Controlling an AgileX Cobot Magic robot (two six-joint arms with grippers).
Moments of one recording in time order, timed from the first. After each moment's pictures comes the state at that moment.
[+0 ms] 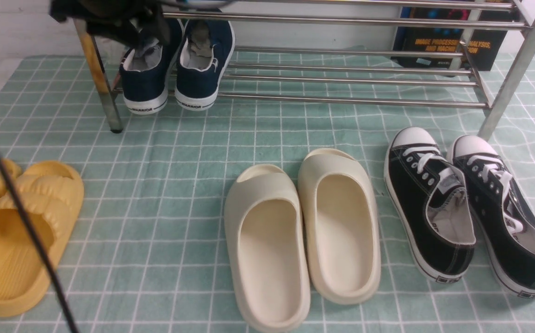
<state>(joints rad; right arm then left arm) -0.01 -0.01 0.02 -0.09 0.38 0.17 -0.16 1.81 -2.04 -0.13 1.20 -0.16</state>
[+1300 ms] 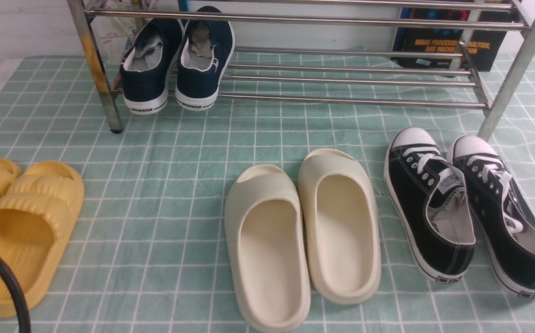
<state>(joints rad) -0.01 -0.01 0.02 -0.09 0.38 0.17 -0.16 0.39 -0.70 0.03 0.95 -0.31</state>
